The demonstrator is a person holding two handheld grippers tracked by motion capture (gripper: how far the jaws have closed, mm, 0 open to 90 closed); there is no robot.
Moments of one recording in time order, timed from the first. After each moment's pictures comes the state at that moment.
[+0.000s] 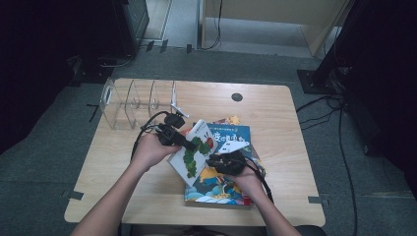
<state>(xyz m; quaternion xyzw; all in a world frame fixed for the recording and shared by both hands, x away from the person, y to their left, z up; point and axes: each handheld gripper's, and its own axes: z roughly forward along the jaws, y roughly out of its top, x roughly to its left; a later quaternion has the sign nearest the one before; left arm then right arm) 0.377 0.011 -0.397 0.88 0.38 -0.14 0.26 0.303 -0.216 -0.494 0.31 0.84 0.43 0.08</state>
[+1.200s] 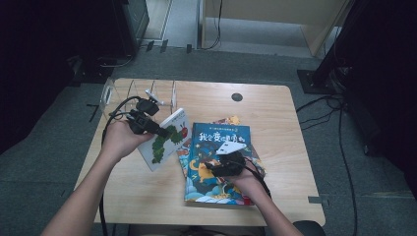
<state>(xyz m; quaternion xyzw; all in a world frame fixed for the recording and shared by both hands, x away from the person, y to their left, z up) 0.379 0.076 -0.343 0.88 0.41 -0.03 0.23 0.302 -0.211 -0.494 0.32 0.85 0.40 0.13</state>
